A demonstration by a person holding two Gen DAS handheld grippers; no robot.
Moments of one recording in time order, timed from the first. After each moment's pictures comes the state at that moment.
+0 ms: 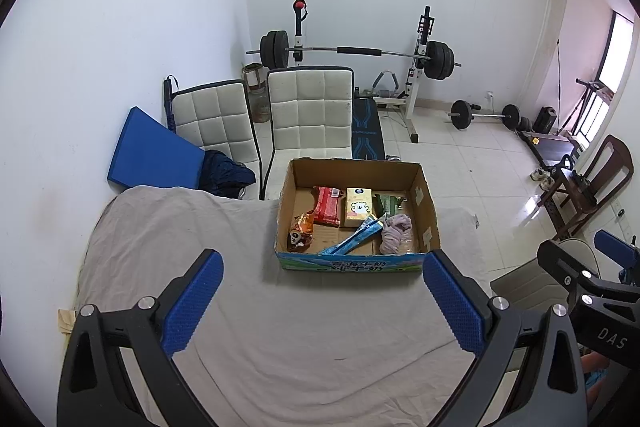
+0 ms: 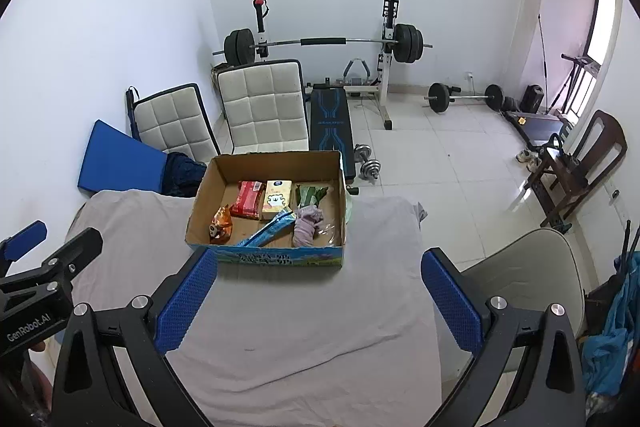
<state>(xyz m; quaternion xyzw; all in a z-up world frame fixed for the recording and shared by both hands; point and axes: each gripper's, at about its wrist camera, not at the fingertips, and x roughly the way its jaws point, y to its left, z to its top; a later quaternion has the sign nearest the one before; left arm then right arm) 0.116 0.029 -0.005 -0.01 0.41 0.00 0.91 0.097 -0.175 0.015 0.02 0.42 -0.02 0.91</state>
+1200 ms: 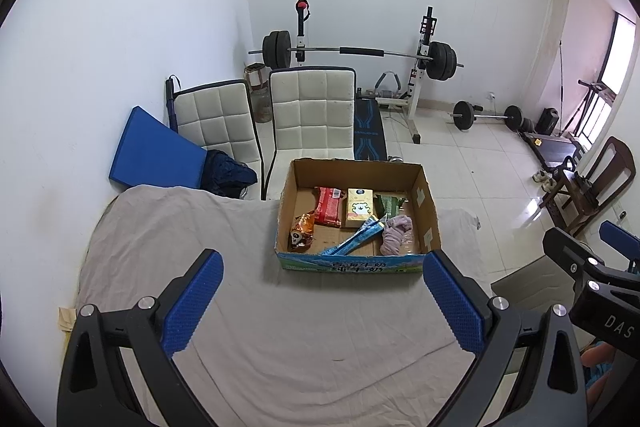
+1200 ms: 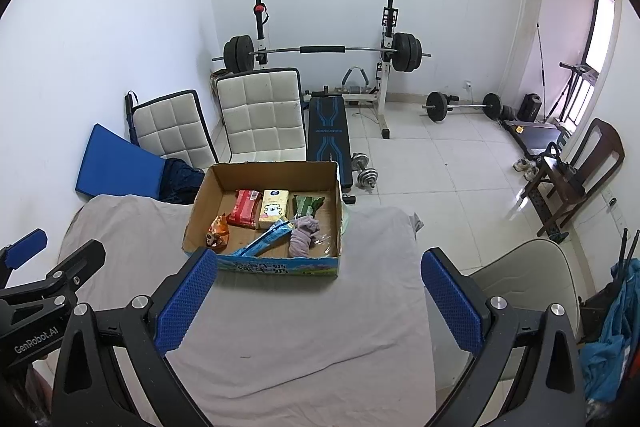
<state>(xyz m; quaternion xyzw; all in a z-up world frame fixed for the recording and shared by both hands) 0.122 0.028 -0.003 -0.02 0.41 0.00 0.91 0.102 -0.178 0.028 0.01 0.41 -0.03 0.91</state>
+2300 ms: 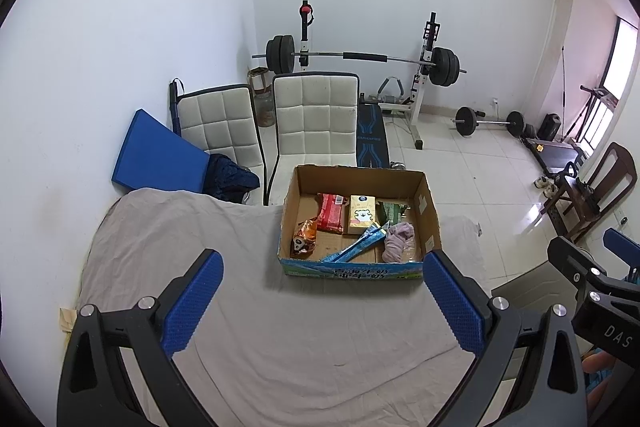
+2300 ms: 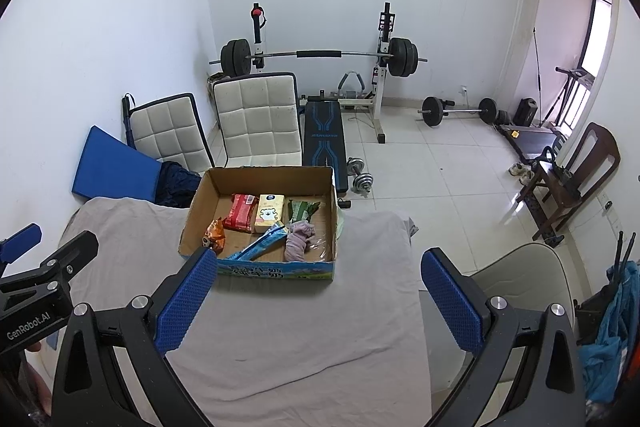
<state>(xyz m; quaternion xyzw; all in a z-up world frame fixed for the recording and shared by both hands) 0.124 0.029 0.000 -0.02 0.41 0.01 0.91 0.101 -0.173 0.035 0.00 0.40 -0.03 0.92</state>
